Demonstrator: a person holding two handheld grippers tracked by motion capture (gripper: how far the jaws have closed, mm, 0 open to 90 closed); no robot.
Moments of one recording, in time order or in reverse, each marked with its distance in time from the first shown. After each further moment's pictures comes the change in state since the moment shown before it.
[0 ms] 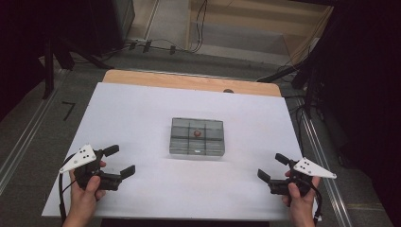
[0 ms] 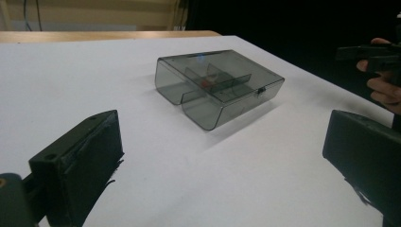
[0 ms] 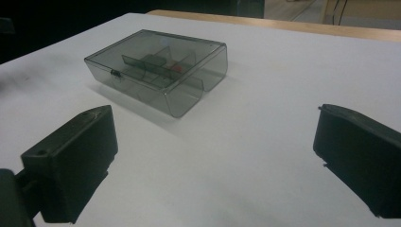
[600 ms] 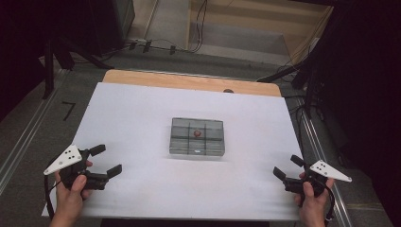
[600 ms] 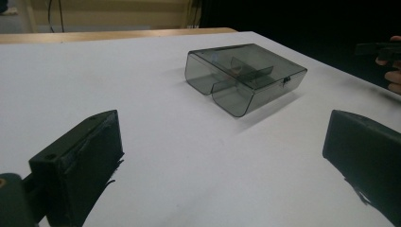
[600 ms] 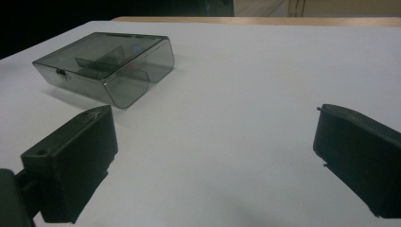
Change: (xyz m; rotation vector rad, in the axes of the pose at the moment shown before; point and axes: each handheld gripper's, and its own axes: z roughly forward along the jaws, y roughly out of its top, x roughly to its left) left arm 0.025 -0.009 -0.024 -0.001 0.041 0.024; right arm -0.044 -0.023 -0.020 -0.035 -0.092 0.073
